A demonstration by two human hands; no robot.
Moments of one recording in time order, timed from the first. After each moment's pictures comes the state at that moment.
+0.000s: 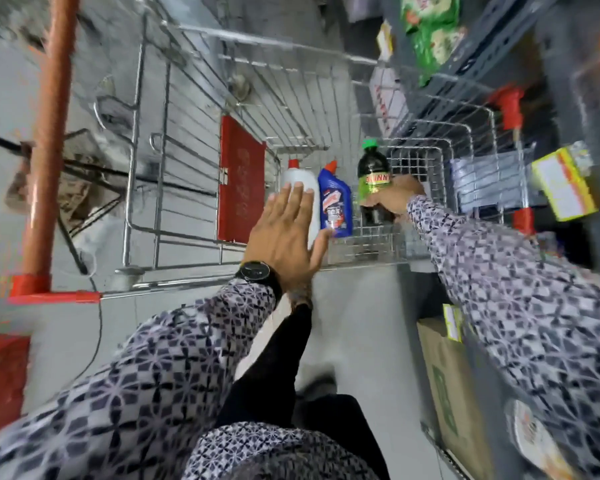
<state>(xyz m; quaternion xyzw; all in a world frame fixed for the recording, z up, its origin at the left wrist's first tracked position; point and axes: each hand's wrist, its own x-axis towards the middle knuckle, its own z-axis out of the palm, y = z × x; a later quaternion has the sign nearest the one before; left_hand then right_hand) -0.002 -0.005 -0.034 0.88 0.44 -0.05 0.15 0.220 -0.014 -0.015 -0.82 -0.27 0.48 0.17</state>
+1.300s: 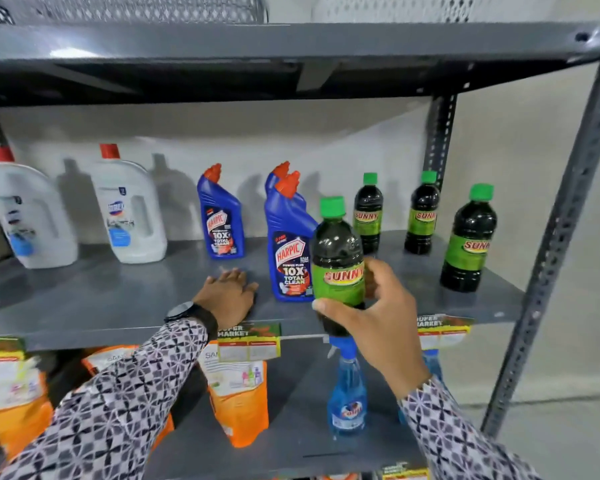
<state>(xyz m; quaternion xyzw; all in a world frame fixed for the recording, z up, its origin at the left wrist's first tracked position) 0.393 -0.347 0.395 0.97 -0.21 0.02 -0.08 0.221 -0.571 0.394 -0.79 0.01 -0.39 0.48</state>
